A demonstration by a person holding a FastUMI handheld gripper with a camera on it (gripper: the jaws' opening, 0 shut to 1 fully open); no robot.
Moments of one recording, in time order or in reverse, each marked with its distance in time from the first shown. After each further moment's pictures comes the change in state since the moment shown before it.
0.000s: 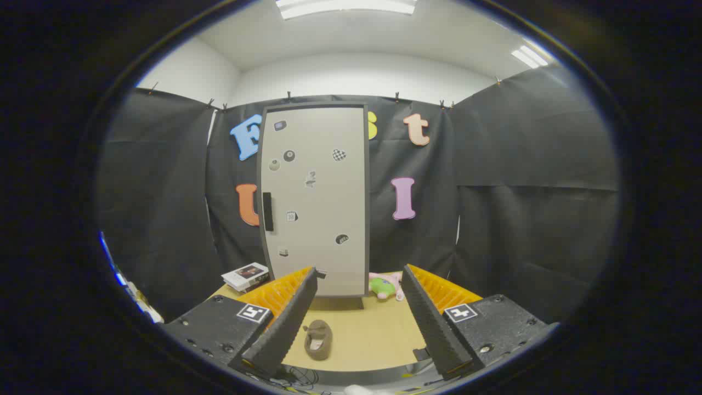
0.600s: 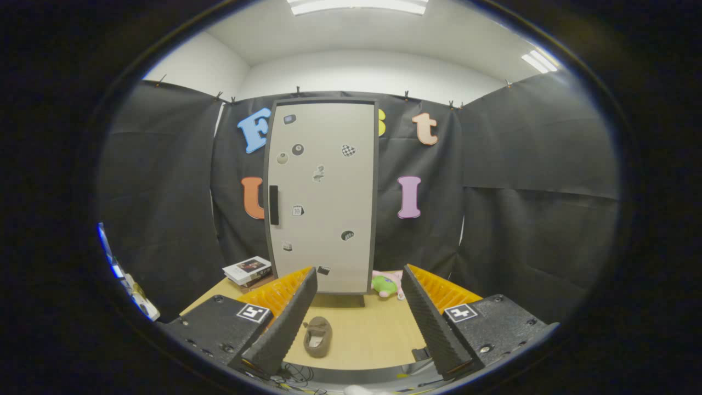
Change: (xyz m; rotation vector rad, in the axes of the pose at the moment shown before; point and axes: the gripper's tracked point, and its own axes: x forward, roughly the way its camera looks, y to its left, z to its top) arm 0.007 0.010 -0.011 -0.041 0.017 0.016
